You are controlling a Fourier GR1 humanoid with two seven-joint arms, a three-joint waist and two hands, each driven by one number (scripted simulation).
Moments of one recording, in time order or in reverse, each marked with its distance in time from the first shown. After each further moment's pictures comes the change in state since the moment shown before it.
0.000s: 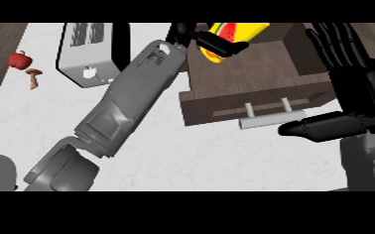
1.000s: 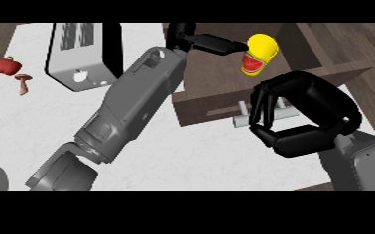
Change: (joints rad) left arm 0.069 0.000 -0.020 -0.101 0.291 -0.007 -0.206; right arm -0.055 -0.056 0.209 0.031 -0.178 0.336 0.077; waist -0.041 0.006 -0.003
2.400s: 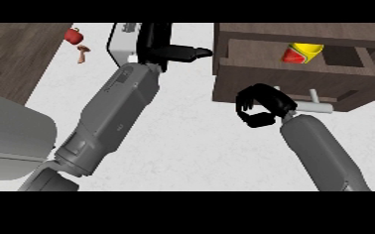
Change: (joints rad) left arm 0.215 0.076 0.056 -0.153 0.107 -0.087 -0.116; right arm -0.152 -0.024 0.207 0.862 0.822 -0.276 -0.371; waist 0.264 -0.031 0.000
